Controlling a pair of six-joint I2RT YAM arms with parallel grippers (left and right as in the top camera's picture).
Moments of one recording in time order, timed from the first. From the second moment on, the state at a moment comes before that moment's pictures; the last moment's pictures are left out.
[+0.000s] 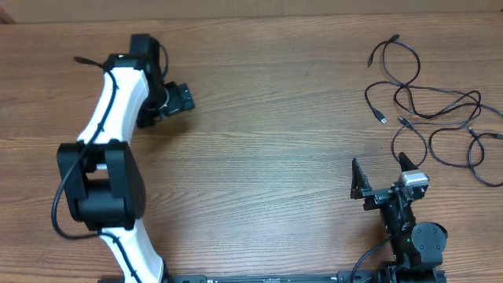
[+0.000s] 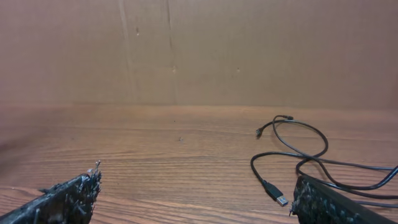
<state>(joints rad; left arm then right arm) -0.02 2.01 1.66 -1.06 0.07 -0.38 0.01 0.01 0.02 -0.02 -0.15 0.04</state>
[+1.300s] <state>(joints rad) -0.26 1.53 0.83 -0.02 0.01 -0.26 0.01 0.01 0.02 -0.02 -0.15 0.04</state>
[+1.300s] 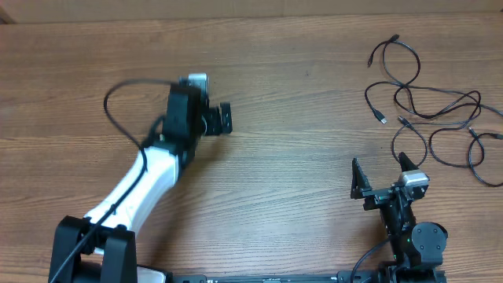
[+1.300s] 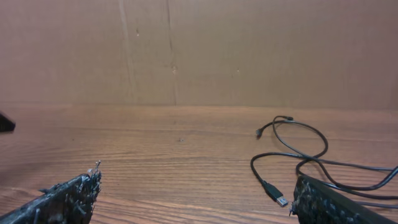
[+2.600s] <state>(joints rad) -0.14 0.48 0.01 -0.07 -0.12 -0.33 0.01 0.01 0.02 -0.02 -0.15 0.04</state>
